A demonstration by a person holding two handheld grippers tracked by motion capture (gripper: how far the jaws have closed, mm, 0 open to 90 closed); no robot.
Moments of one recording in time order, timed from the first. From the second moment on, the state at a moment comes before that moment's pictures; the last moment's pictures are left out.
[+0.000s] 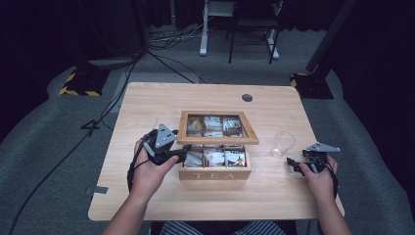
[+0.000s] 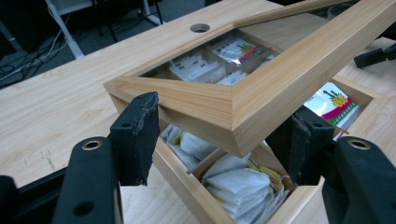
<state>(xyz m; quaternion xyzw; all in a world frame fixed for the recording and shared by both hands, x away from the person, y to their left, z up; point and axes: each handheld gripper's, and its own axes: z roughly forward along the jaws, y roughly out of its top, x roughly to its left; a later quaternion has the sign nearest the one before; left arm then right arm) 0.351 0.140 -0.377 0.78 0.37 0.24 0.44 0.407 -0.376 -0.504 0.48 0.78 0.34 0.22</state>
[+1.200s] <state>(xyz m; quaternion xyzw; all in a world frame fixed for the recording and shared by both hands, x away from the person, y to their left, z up) 0.377 0.144 -0.358 0.77 0.35 0.26 0.47 0.376 -0.376 -0.499 0.50 0.77 0.34 0.21</state>
